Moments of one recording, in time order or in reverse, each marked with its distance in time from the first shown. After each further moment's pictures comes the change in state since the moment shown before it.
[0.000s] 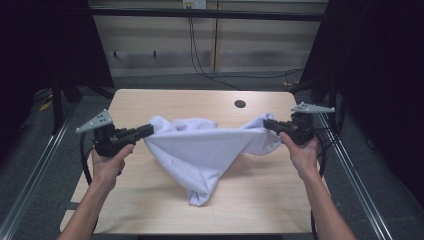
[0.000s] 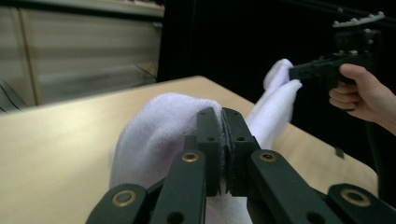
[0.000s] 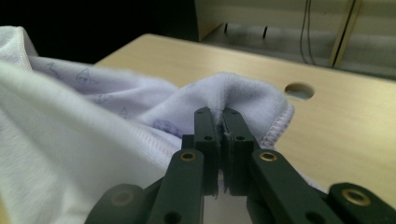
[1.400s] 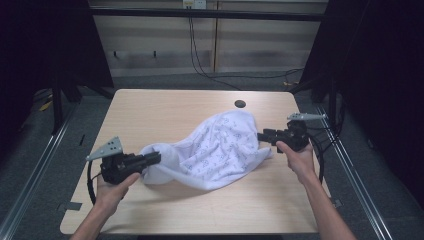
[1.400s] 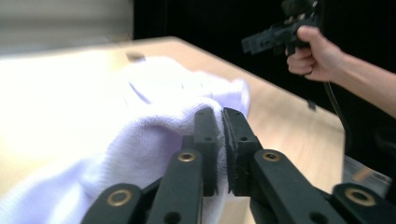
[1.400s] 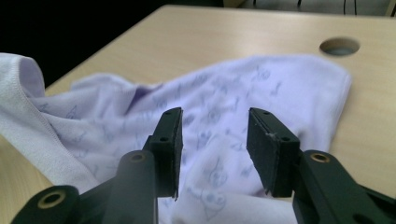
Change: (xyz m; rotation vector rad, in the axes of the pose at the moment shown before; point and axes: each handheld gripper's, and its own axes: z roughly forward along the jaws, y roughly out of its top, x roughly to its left) left arm -0.032 -0.080 0.000 0.145 -0.121 -0.016; right arm -0.018 -0.048 0.026 0.118 0.141 0.064
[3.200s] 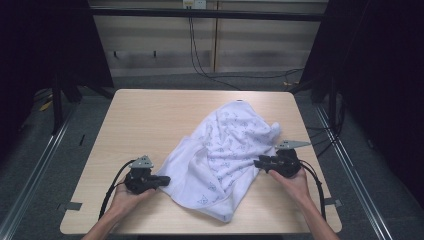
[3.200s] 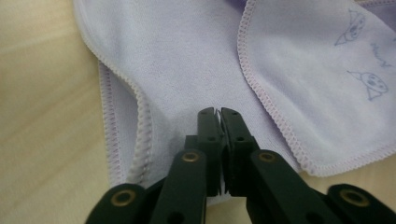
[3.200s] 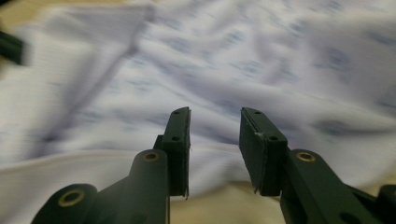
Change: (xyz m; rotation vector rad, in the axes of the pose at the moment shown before) left arm 0.027 -0.063 0.051 0.412 0.052 -0.016; right arm 0.025 -0.066 0.016 0.105 -0.041 -0.081
